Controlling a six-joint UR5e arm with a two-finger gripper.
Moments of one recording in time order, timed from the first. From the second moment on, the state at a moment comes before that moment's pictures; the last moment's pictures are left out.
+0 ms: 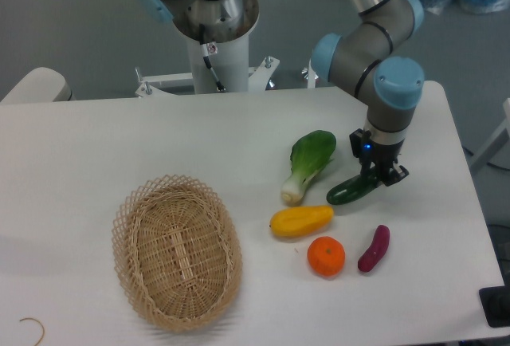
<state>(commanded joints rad) 2.80 -1.97 -1.72 -0.85 1.56 1.79</state>
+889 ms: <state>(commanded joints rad) 2.60 -1.87 -1.47 -1.19 1.42 1.42</state>
